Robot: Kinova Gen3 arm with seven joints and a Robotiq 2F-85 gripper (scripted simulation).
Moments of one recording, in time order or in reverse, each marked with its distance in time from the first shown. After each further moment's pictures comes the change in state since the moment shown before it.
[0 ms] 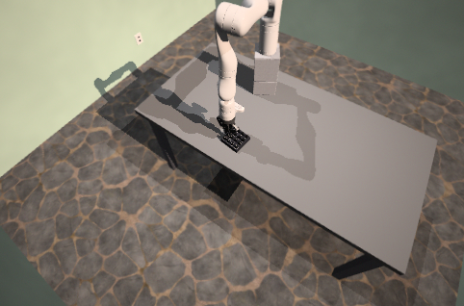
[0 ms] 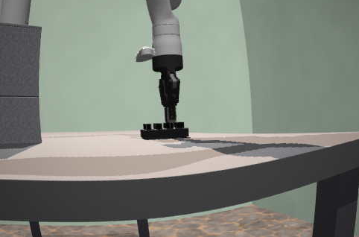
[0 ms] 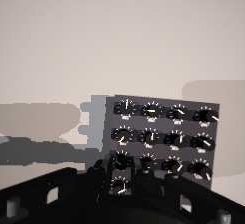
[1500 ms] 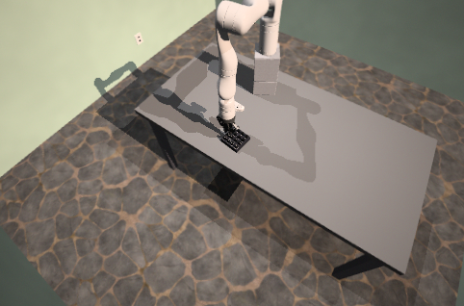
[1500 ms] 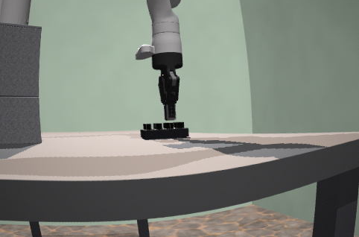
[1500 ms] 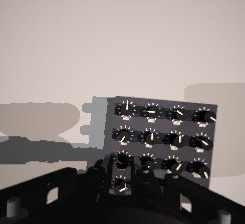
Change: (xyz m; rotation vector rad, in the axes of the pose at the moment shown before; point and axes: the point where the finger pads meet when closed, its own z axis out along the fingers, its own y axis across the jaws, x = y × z) arm 0.001 -0.001 -0.005 0.000 0.002 0.001
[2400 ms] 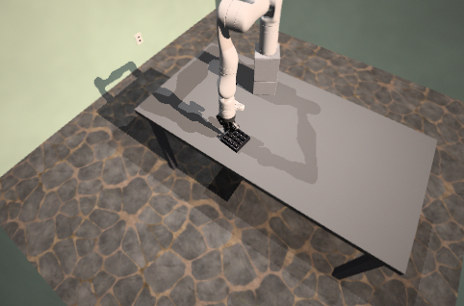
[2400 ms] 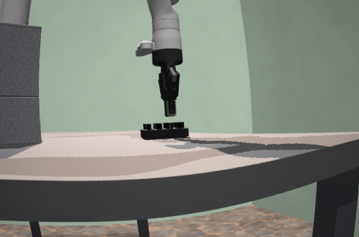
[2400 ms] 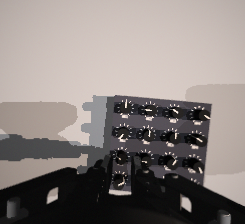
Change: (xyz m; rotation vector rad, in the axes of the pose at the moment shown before) arm -0.001 0.001 -0.009 -0.001 -0.003 -0.002
